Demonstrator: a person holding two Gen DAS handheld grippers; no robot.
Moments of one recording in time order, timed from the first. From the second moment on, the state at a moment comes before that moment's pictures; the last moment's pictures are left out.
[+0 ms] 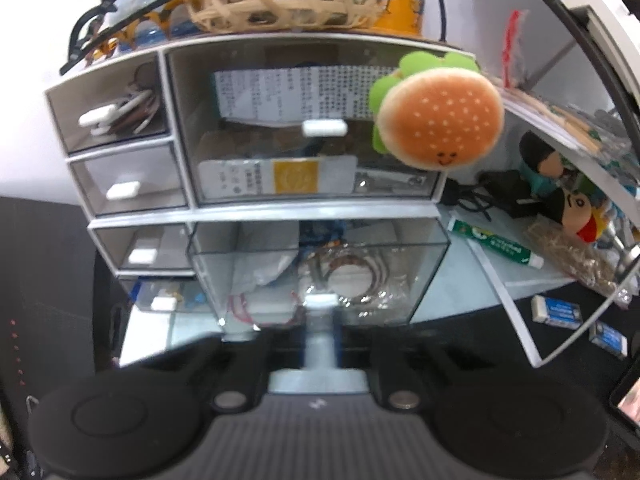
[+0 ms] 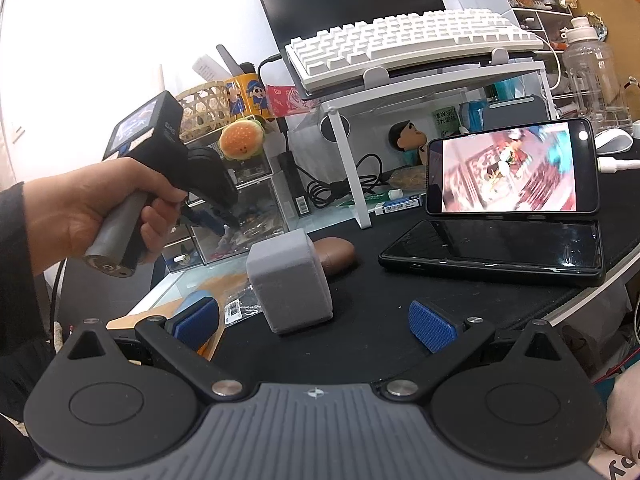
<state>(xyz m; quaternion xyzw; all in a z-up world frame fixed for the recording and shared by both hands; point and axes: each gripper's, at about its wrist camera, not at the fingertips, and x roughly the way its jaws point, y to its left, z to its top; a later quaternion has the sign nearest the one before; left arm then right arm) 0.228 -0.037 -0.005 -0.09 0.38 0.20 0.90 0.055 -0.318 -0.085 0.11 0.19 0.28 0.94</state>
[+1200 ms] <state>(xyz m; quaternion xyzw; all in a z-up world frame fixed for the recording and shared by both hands) 0.243 -0.024 -0.005 -0.12 0.41 0.19 0.88 0.053 -0.313 -0.085 0.10 0.19 0.28 0.93</state>
